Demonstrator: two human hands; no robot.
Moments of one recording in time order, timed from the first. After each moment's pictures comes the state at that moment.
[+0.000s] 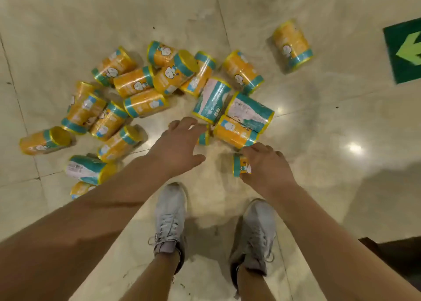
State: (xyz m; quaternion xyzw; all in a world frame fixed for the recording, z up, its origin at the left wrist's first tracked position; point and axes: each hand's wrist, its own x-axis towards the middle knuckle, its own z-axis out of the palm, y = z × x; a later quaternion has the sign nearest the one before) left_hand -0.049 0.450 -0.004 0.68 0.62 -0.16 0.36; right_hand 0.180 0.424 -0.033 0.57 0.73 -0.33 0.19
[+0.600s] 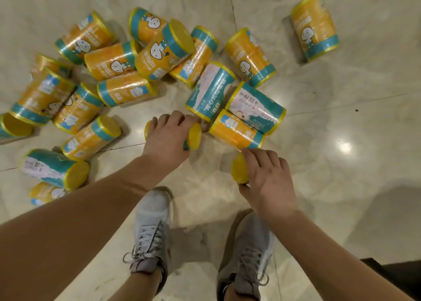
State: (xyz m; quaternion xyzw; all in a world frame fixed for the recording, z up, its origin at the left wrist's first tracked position) left_hand -0.062 0.445 -0.123 0.68 0.67 -0.12 0.25; right_hand 0.185 0.401 -0.108 0.56 0.80 -0.18 0.09
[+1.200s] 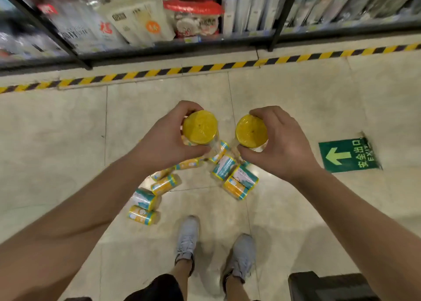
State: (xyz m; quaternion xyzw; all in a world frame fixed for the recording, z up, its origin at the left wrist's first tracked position) left_hand -0.136 0.521 0.420 0.59 0.65 0.25 0.40; right_hand 0.122 0.572 0.398 0.49 0.82 -0.24 -0.18
